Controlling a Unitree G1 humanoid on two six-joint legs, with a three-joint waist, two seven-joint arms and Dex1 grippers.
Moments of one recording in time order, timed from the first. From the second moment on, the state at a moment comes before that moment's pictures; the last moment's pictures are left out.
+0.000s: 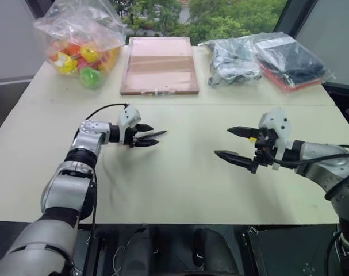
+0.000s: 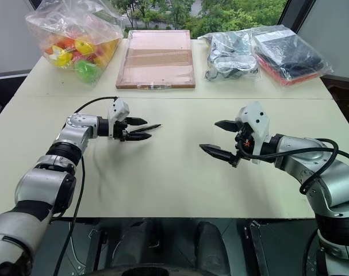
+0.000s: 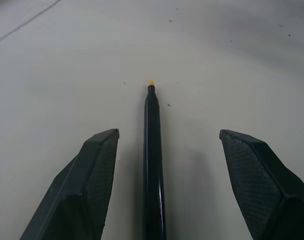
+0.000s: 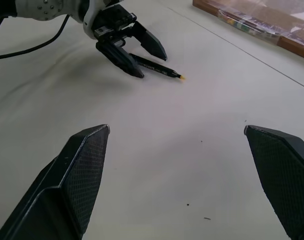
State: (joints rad) left arm -0.98 0.43 -0.10 1.16 -0.06 -0.15 -1.27; right arm -0.27 -0.82 -0.15 -0.48 0.68 0.80 0.77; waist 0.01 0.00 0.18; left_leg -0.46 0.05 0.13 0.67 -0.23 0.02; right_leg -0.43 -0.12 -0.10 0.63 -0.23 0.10
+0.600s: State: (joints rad) left arm -1.01 0.42 -0.09 1.20 -0.03 -0.15 -1.27; right arm -0.27 -0.81 -0.15 -0.48 0.68 0.79 0.75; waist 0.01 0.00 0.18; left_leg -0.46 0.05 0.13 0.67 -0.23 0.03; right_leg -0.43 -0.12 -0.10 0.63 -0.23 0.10
